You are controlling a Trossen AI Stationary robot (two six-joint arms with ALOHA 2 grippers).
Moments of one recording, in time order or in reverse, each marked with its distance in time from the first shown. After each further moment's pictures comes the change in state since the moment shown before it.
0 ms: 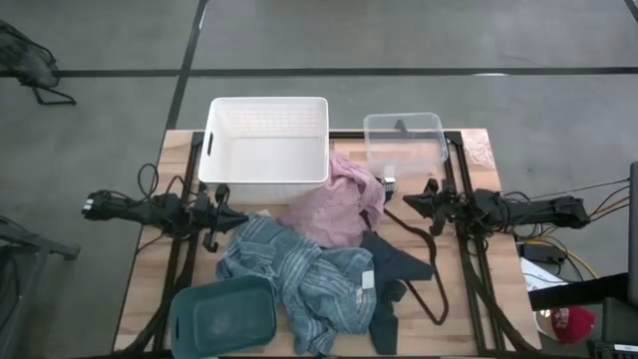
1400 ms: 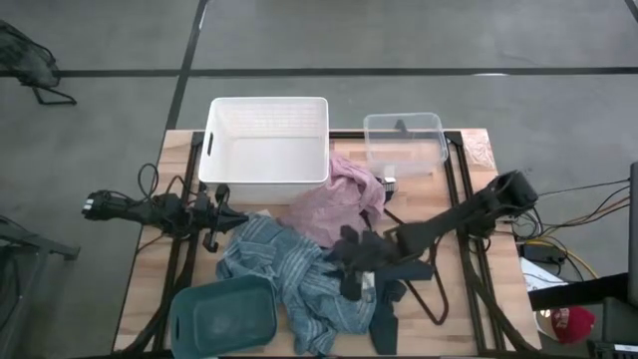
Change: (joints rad) left arm 0.000 0.005 0.000 0.000 0.000 0.000; right arm 0.326 1.568 1.128 -0.246 -0.060 -0.126
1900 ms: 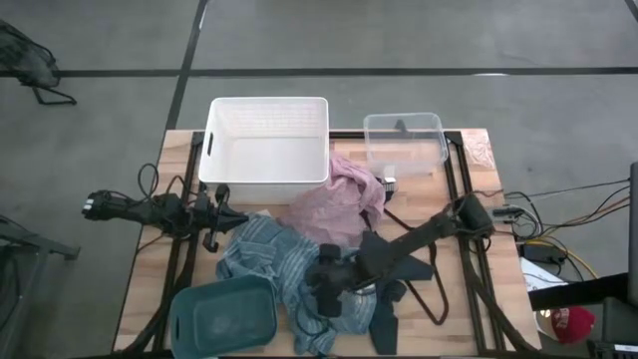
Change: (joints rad) left arm 0.000 0.000 0.000 0.000 0.000 0.000; right arm 0.024 0.389 0.421 -0.394 0.004 -0.037
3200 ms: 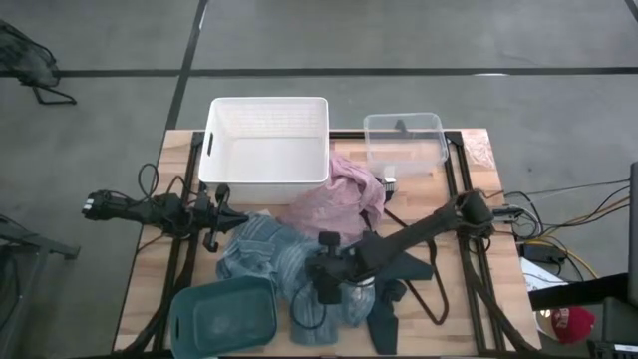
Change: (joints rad) left arm 0.000 0.005 0.000 -0.007 0.000 0.000; right arm -0.031 -0.058 0.056 -0.142 0.130 -0.123
